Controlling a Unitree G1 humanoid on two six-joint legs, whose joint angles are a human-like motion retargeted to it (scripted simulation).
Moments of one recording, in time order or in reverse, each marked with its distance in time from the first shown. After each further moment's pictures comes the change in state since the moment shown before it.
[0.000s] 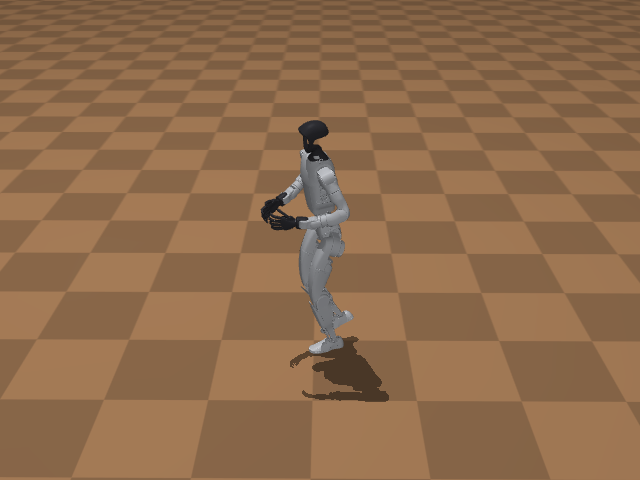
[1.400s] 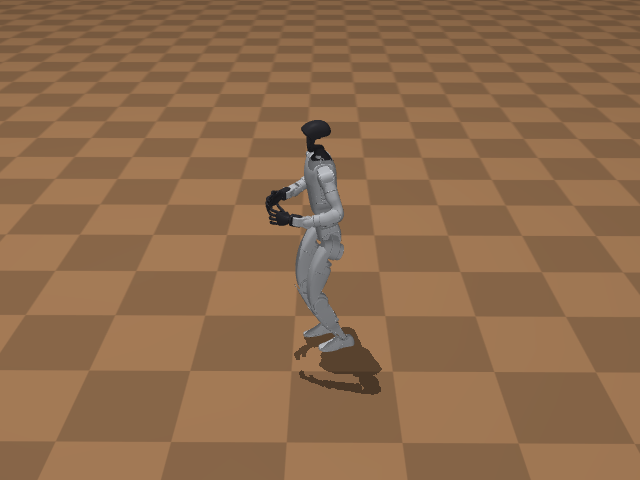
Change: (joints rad) left arm -0.107 0.068 -0.018 0.050 0.108 0.005 -0.237; right arm -0.057 -0.021 -0.030 -0.220 -0.054 -0.007 0.179; waist -0.049 0.117 0.067; left_leg 0.068 0.053 -0.077 0.245 -0.163 -0.005; right_leg -0.017 0.064 -0.079 -0.113 -0.066 -0.065
